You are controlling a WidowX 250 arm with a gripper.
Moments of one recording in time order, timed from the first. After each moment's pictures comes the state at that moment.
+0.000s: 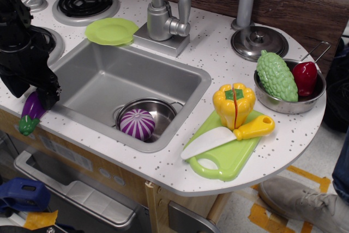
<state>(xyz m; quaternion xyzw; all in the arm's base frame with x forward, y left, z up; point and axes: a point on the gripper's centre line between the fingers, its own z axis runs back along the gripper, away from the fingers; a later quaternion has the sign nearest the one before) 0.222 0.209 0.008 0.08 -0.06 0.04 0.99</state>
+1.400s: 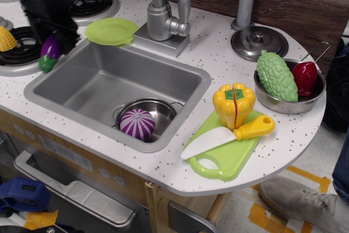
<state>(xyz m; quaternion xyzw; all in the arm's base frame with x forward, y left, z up) 0.328 0.238 0.047 0.12 -0.10 -0.01 0.99</state>
